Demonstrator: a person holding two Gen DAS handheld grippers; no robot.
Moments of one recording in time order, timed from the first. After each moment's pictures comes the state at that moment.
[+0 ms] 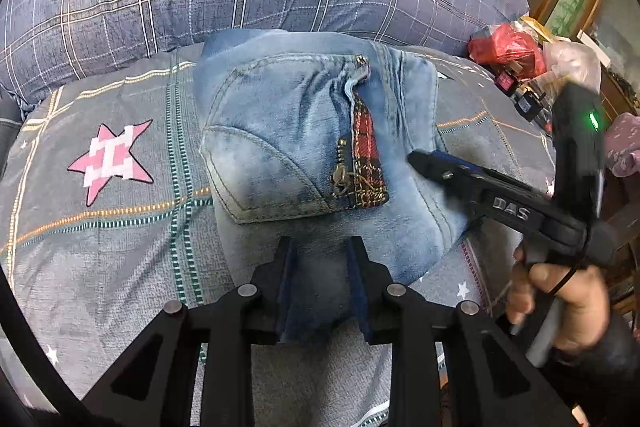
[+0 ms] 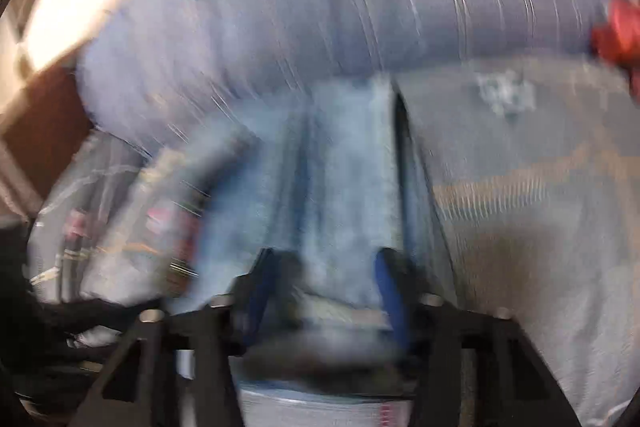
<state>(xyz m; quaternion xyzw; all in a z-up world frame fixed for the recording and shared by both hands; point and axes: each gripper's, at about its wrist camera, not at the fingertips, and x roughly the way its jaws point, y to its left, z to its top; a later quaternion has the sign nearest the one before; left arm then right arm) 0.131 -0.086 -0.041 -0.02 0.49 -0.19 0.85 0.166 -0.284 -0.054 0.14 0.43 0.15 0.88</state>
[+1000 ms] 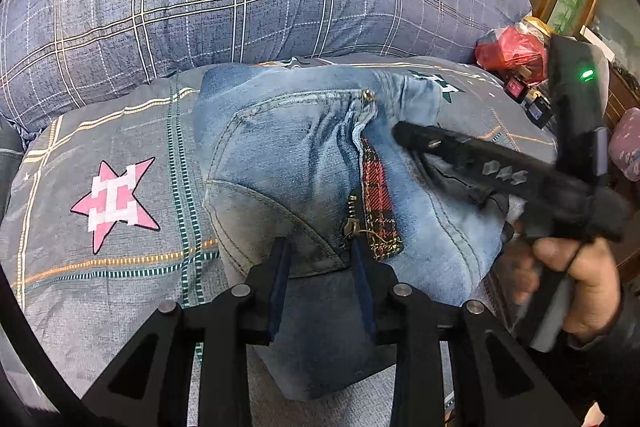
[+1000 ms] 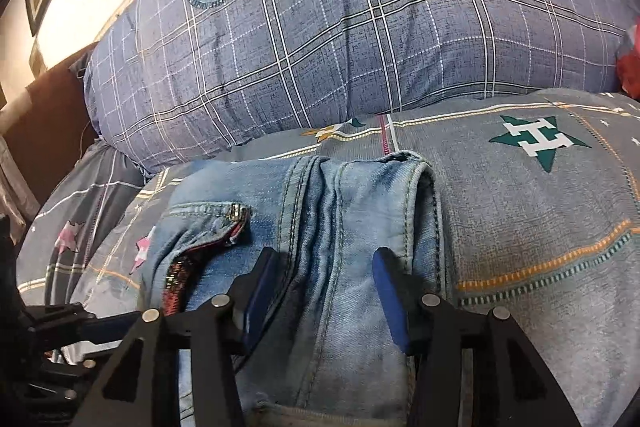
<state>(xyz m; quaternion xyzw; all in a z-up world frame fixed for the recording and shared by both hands) 0.160 -0.089 -0.040 0.01 0.47 -0.18 0.87 0.210 -0.279 -0.037 0.12 0.38 0.17 0.90</state>
